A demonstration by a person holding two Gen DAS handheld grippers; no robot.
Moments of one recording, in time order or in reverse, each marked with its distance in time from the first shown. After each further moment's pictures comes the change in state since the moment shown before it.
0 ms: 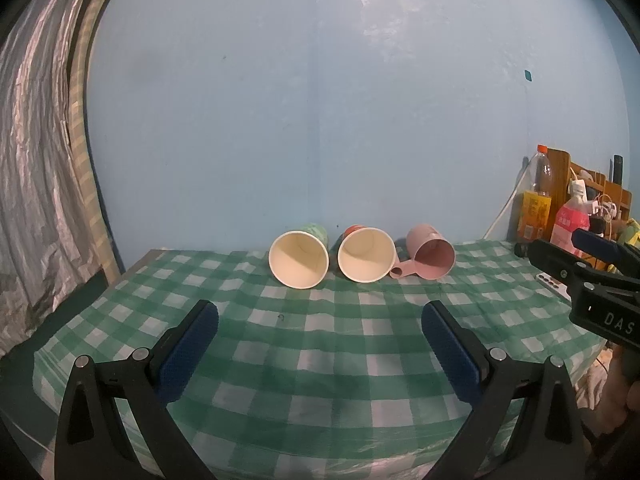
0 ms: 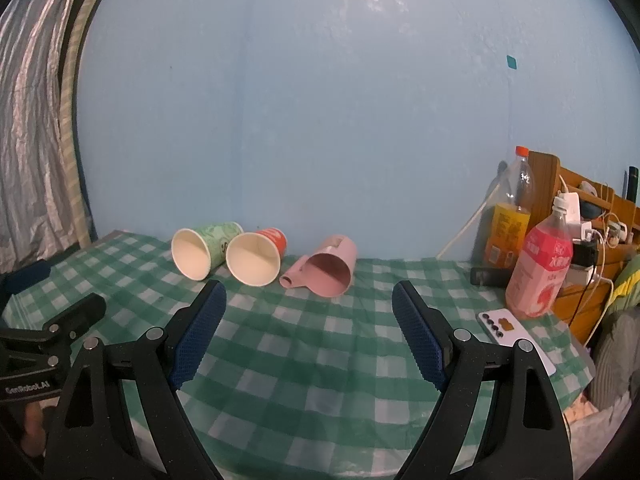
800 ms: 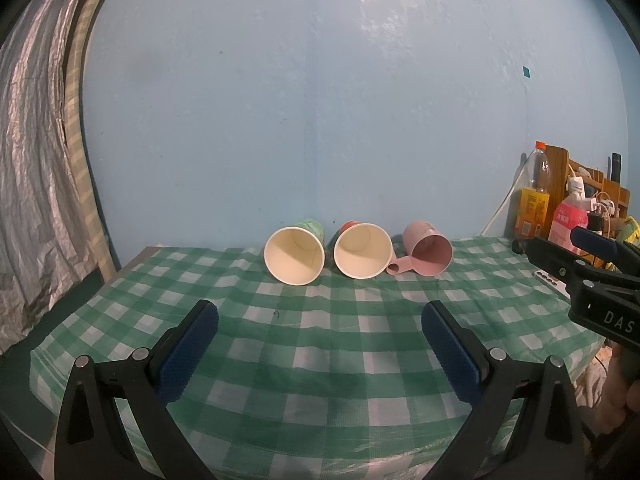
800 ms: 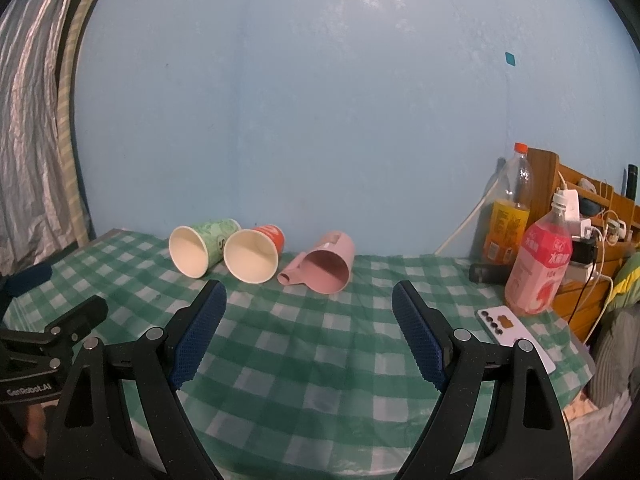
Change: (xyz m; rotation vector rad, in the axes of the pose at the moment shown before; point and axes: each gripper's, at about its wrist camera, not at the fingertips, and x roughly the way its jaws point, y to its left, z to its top) left arm 0.004 0.002 0.000 0.003 0.015 -0.010; right arm 0.002 -0.003 -0.003 0.000 0.012 0.003
